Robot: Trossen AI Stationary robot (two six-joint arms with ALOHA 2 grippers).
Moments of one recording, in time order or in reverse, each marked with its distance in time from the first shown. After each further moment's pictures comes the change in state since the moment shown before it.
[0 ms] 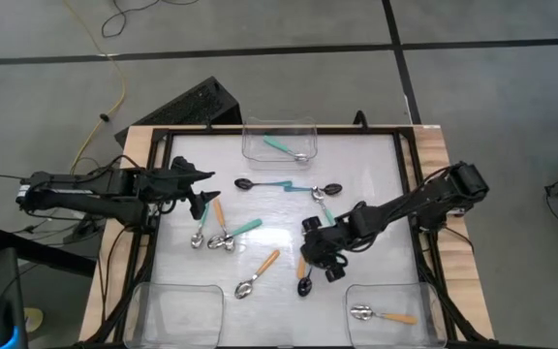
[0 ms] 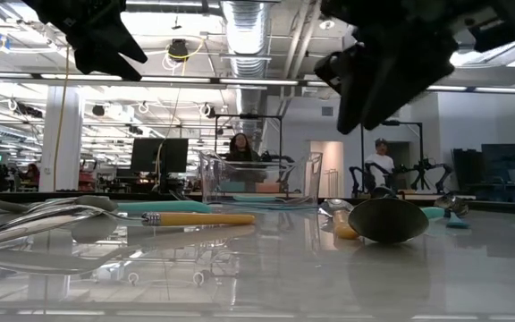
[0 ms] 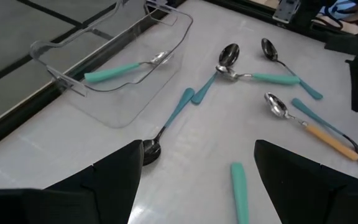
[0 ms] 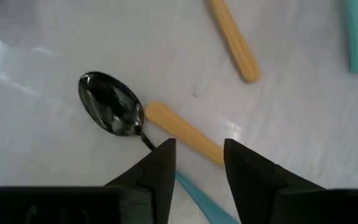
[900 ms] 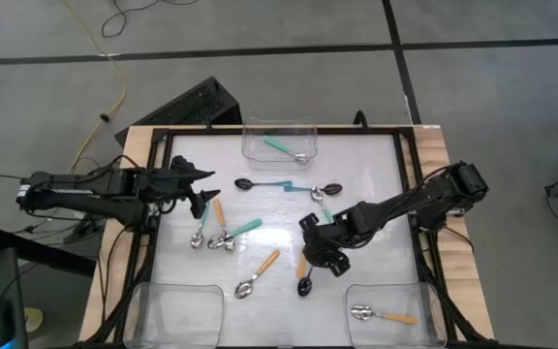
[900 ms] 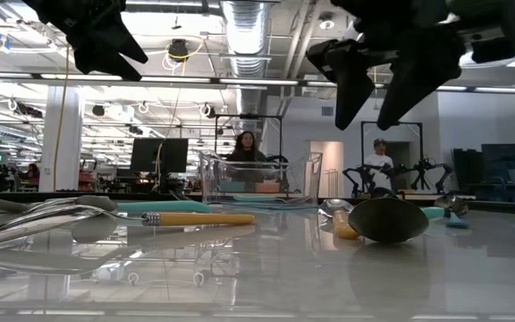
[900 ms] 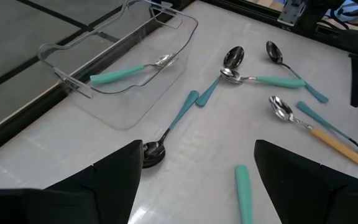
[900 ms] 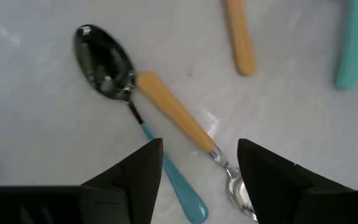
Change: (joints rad) left arm 0.000 0.000 0.000 0.001 -0.022 -0.002; right arm -0.006 0.001 0.049 -0.110 0.022 -0.255
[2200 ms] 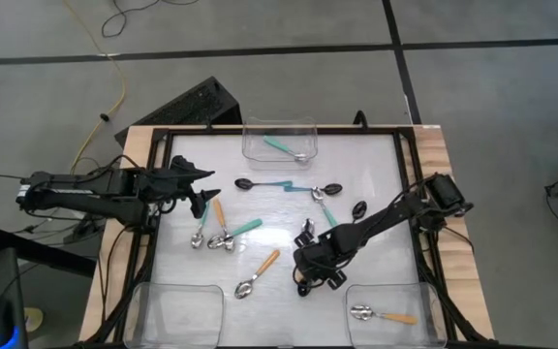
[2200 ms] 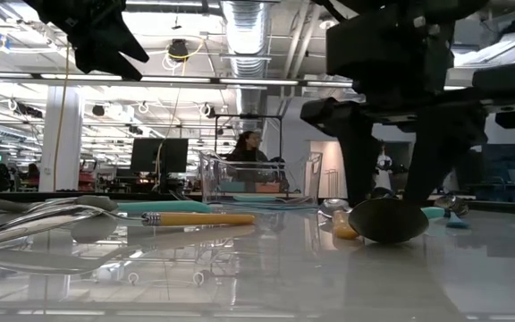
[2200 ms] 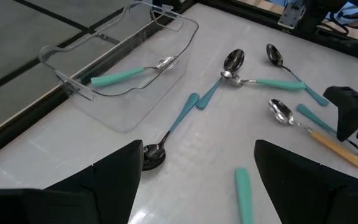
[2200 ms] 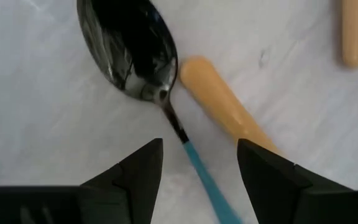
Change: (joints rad) left arm 0.000 0.000 0.000 0.011 -0.006 0.002; right arm 0.045 0.217 0.026 0.037 -0.032 0.042
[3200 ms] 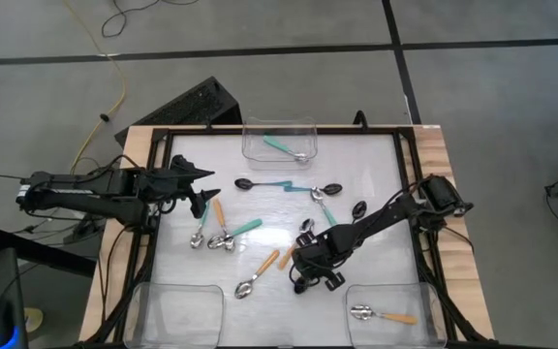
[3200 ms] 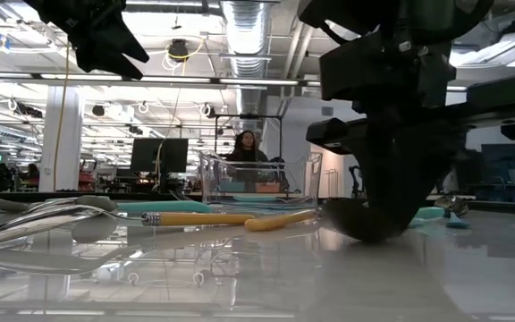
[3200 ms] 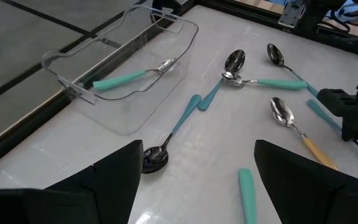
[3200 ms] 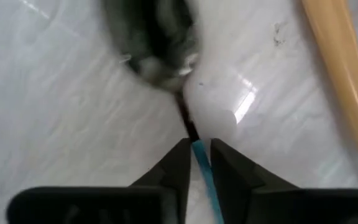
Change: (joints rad) left arm 0.000 0.000 0.000 0.003 -0.006 0.027; right arm -0.018 0.046 0.002 -0.053 -0.016 0.083
